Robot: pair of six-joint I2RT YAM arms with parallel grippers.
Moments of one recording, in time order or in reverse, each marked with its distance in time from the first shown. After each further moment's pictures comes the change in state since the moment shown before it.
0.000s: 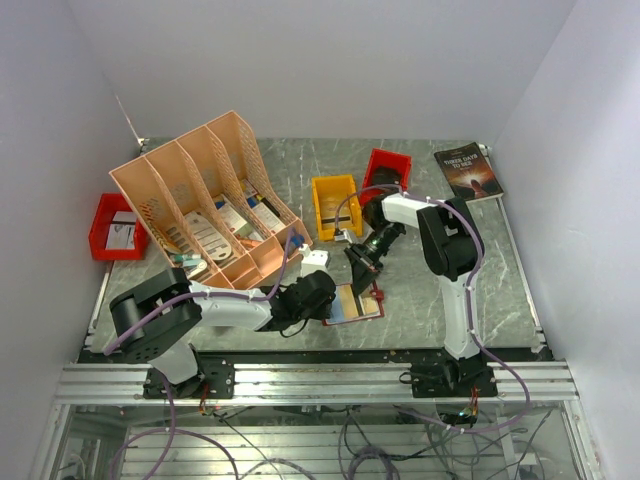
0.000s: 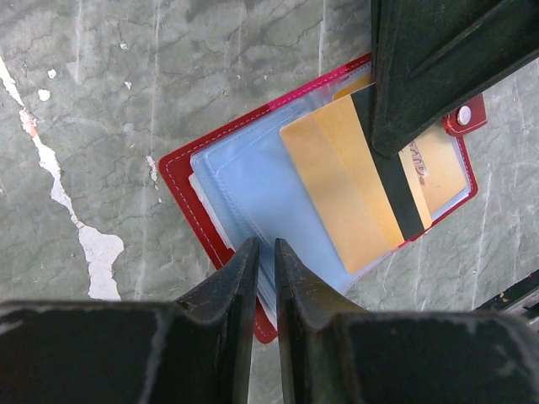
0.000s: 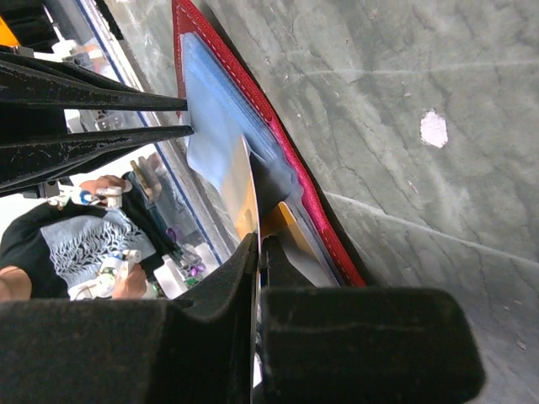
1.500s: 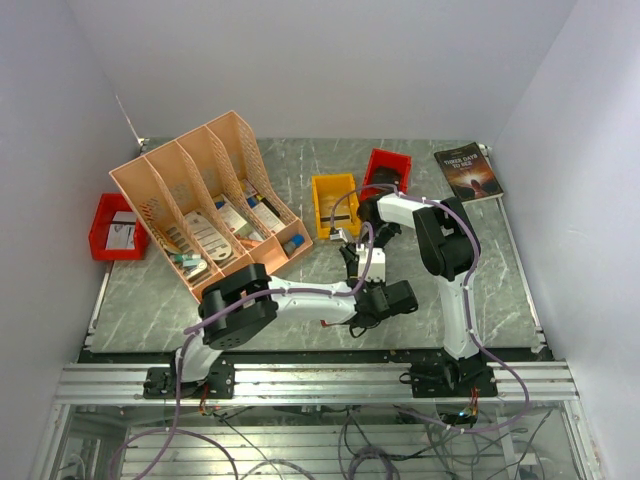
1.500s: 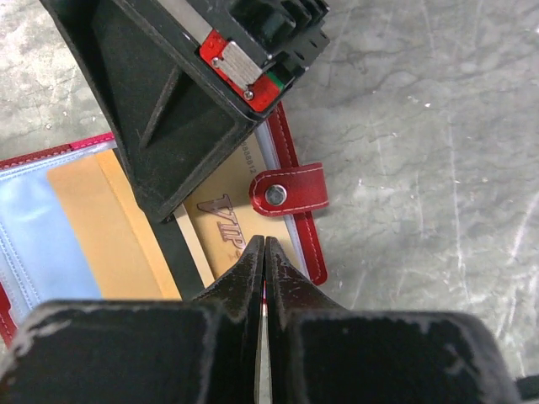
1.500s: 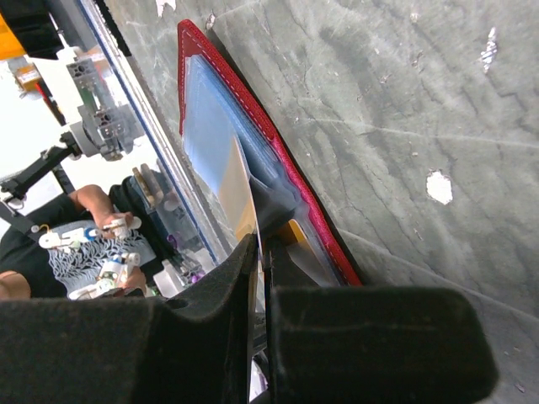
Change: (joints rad) left arm -0.205 0.455 0.740 -0.581 -0.341 -0.346; right arm 0.026 0.019 0.031 0.025 -0.020 0.034
